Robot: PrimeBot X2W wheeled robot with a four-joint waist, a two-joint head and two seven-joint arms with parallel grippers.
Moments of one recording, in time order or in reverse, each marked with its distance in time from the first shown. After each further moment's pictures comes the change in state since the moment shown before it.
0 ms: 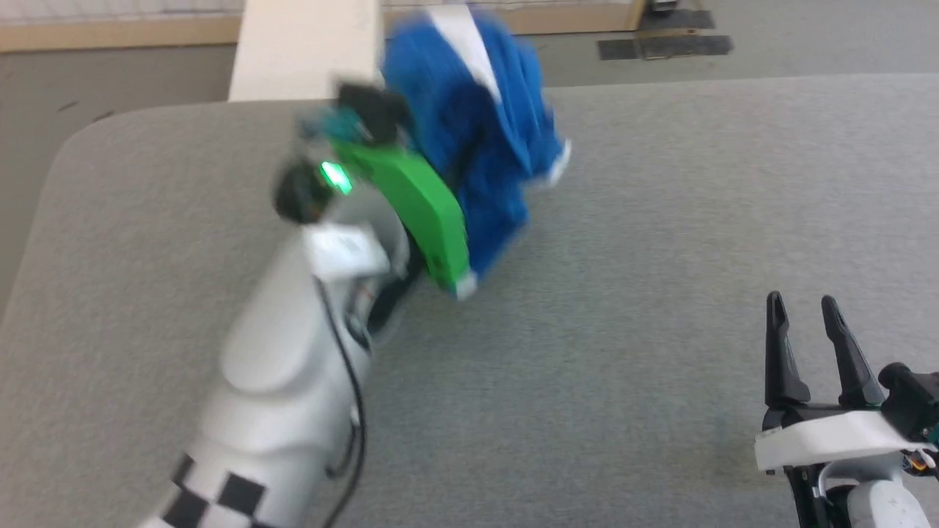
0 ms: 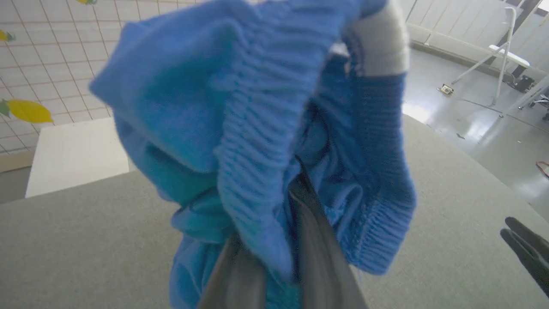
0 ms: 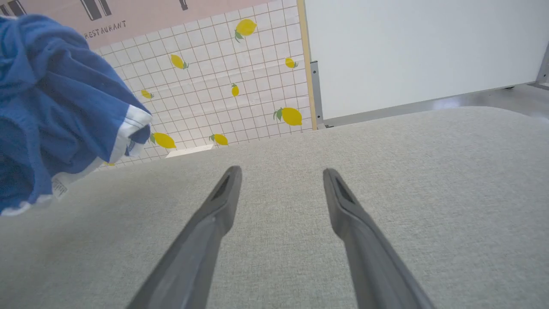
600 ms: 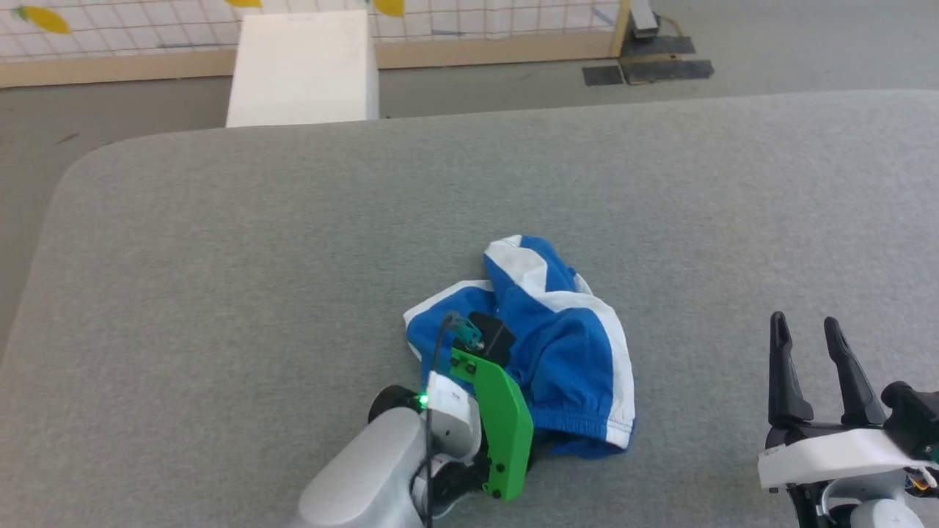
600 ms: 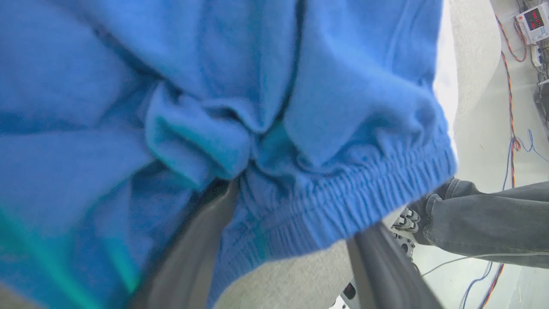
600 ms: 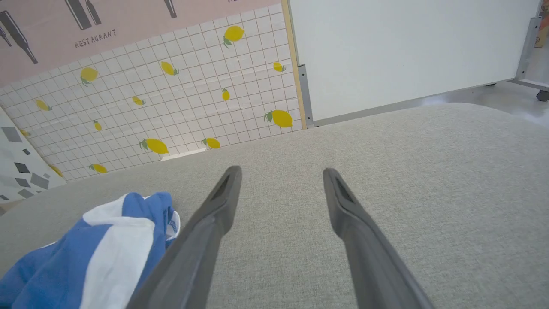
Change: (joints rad) left arm 0.279 -0.021 -0.287 0.091 -0.195 0.020 0.280; right arm 0.041 0.000 -0.008 0.000 0.014 0.000 0.000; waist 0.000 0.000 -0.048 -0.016
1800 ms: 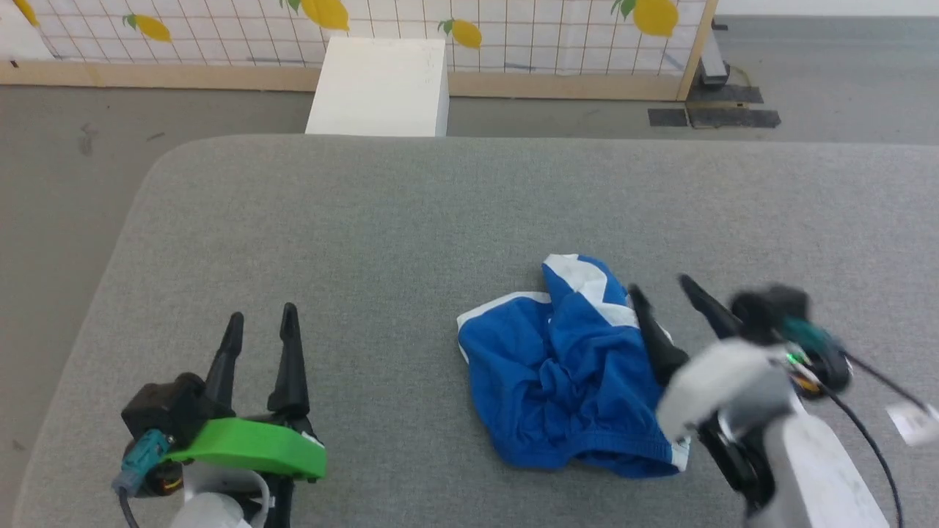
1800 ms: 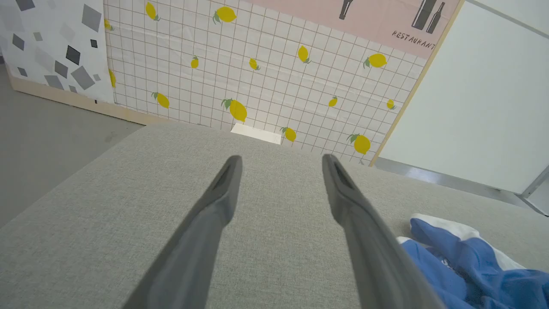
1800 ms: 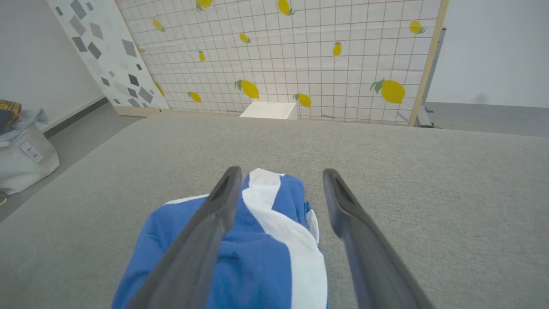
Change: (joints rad) left arm 0.407 0.153 0.517 -0.423 0.207 0.200 -0.797; right arm -0.172 0.000 0.223 0.019 -0.052 0.000 0.357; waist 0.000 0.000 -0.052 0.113
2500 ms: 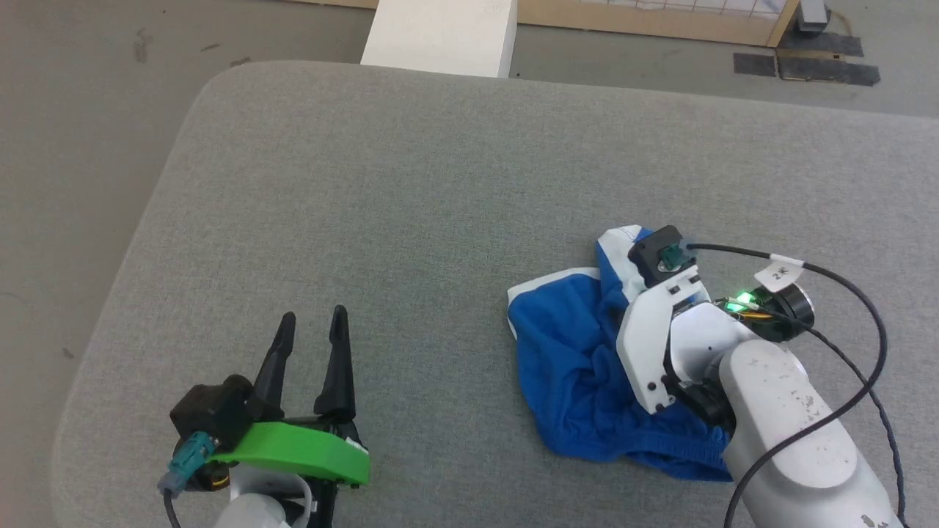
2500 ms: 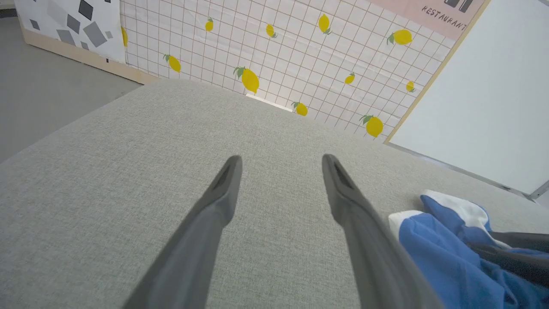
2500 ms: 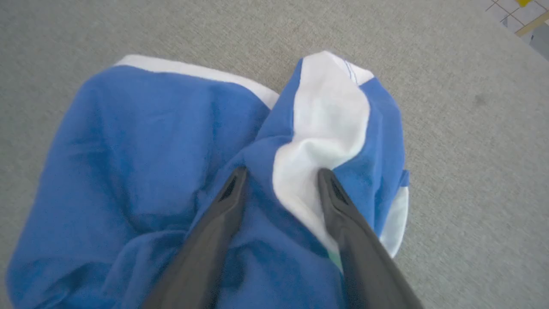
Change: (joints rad) left arm 0.000 -0.110 -0.004 0.021 0.054 -0.068 -0.006; right arm -0.273 -0.054 0.183 0.219 -0.134 0.000 0.519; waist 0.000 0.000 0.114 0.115
